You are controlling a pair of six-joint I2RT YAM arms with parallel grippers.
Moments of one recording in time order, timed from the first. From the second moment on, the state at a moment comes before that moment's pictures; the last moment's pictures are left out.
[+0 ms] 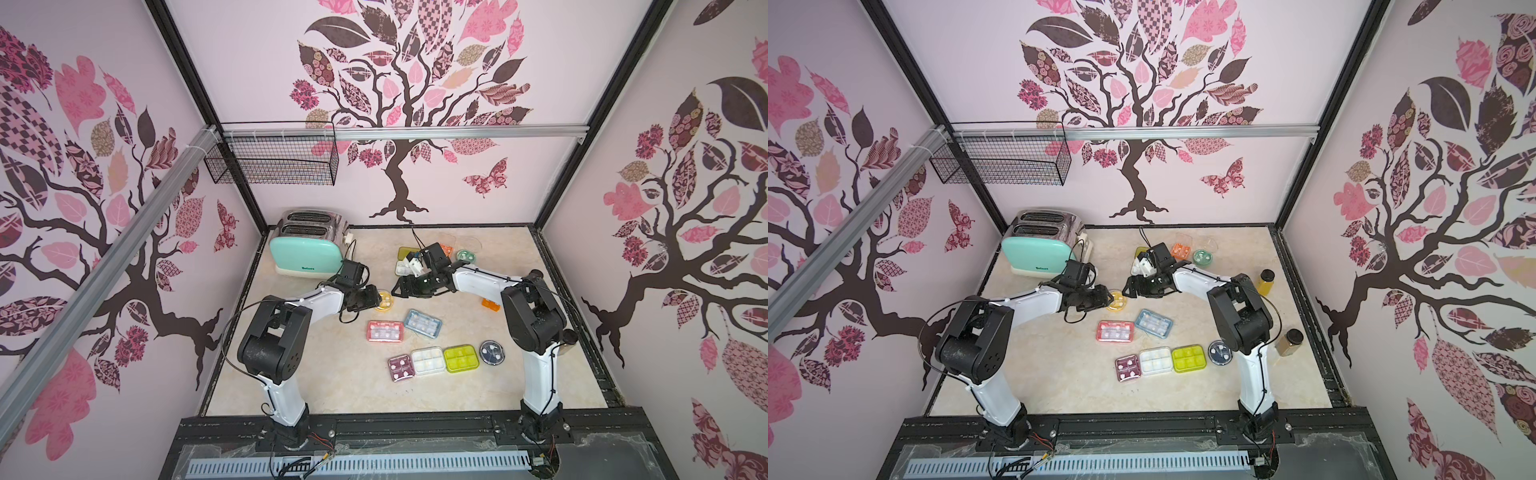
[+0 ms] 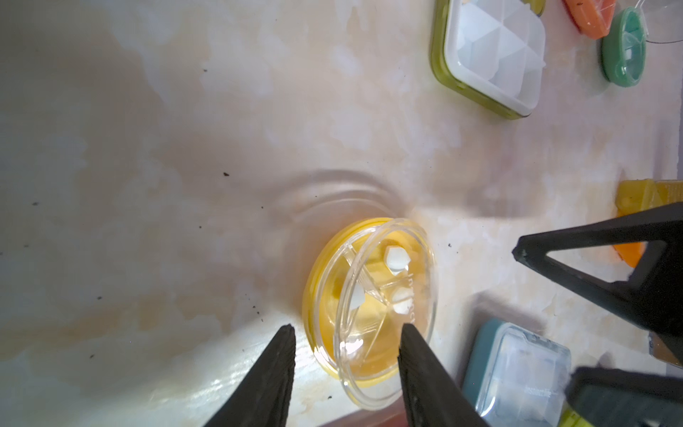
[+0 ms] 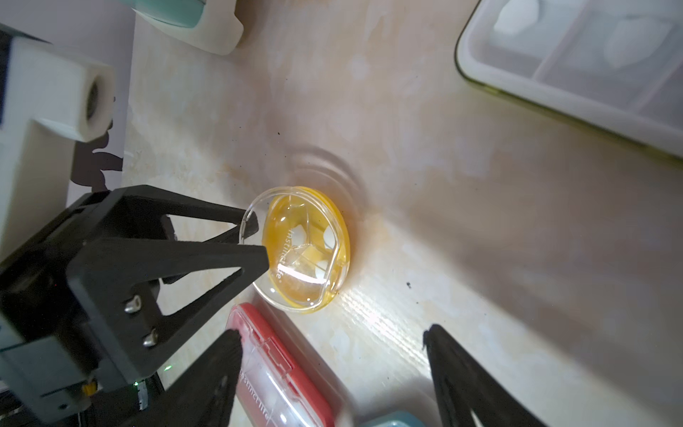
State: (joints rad) left arm -0.37 1.79 1.01 -0.21 0.25 -0.52; right arm 0.54 2.06 1.44 -0.34 -0.52 0.39
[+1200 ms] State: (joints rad) left arm -0.37 1.64 0.84 -0.21 0.18 -0.54; right arm 0.62 2.19 1.51 -0.28 -0.51 0.47
